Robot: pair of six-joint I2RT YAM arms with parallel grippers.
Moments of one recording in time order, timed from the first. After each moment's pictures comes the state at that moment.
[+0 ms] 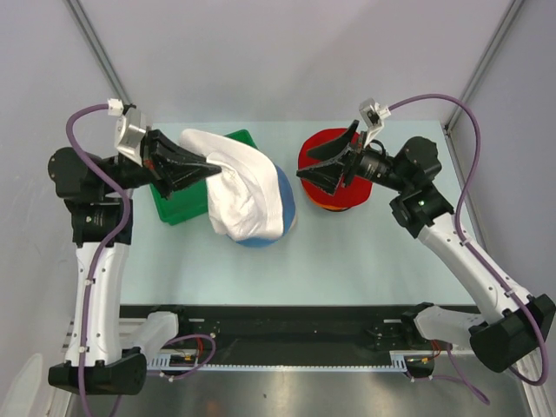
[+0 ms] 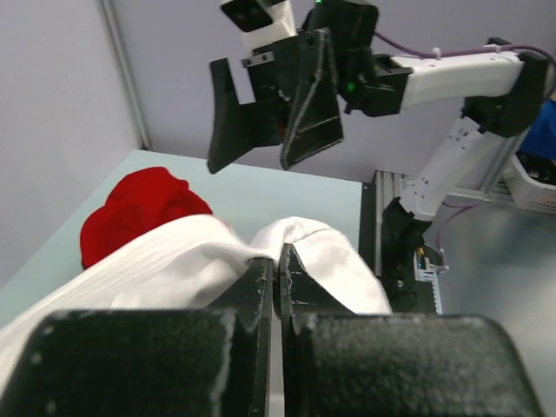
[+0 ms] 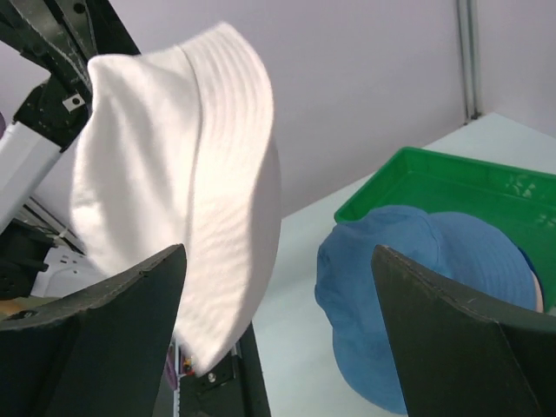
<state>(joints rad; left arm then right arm) 0.02 0.99 1.34 0.15 1.35 -0.52 0.49 1.16 1.17 0.23 -0.73 0.53</state>
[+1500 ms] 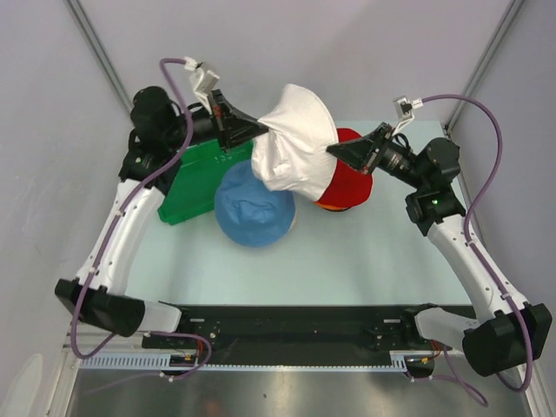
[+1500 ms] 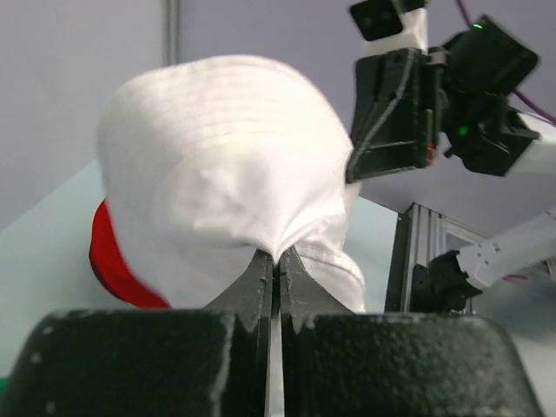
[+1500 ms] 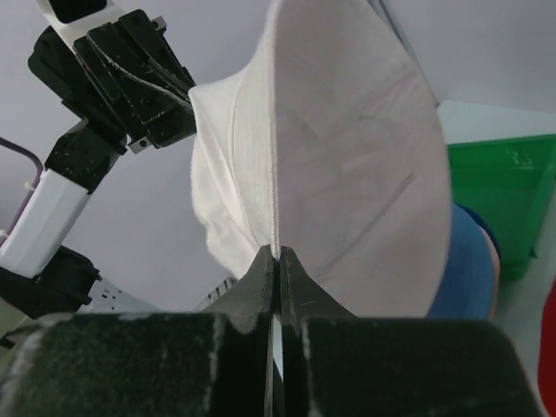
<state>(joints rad) -0.28 1.34 1.58 -0.12 0.96 -0.30 0.30 1.14 1.10 0.33 -0.75 0.80</state>
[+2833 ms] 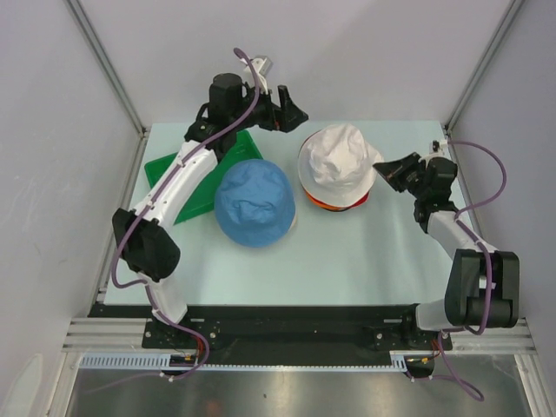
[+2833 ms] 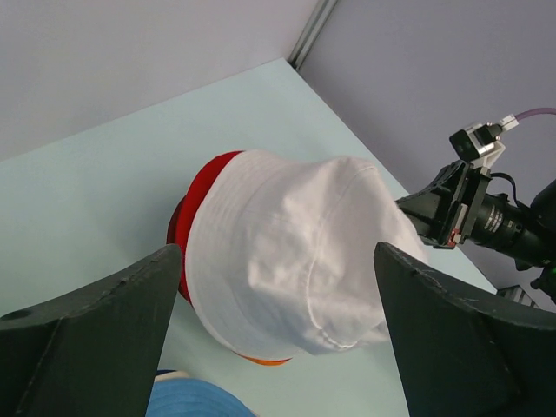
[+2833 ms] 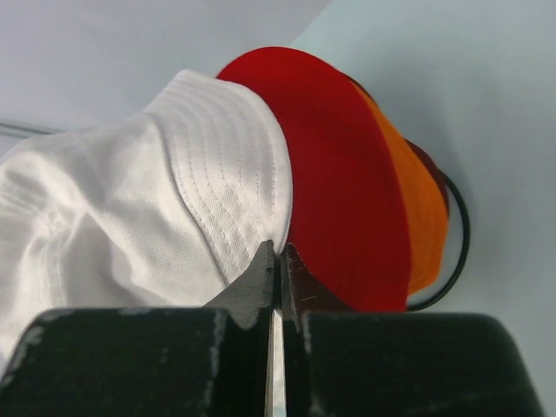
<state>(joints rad) -0.44 1.80 1.87 -0.25 0.44 -0.33 -0.07 1.39 0.79 0.38 -0.45 0.92</state>
